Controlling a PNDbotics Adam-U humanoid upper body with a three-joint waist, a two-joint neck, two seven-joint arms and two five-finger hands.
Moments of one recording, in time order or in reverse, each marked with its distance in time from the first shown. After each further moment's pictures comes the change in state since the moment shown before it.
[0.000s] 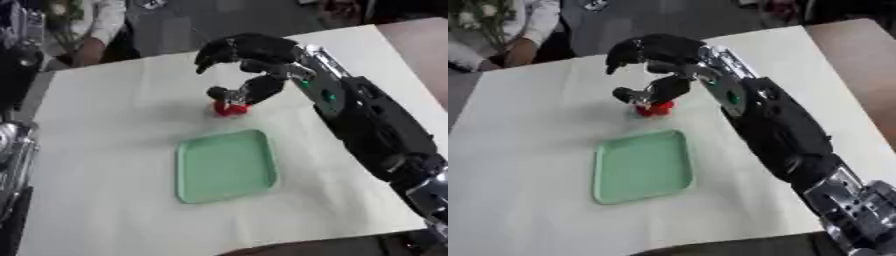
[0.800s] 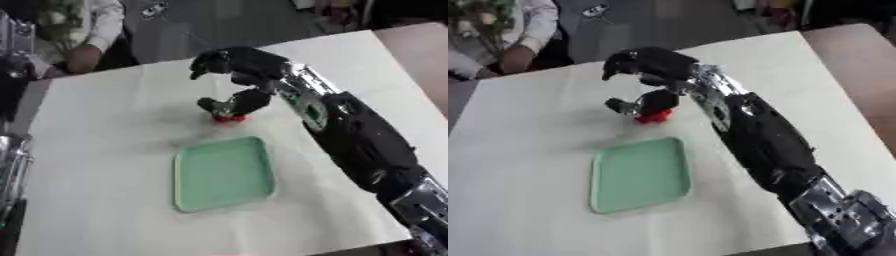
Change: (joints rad) left arm -0.013 -0.009 -0.001 0.000 0.004 -0.005 -0.004; right arm -0.017 0.004 -0.061 0.118 0.185 0.053 -0.165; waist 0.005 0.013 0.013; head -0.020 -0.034
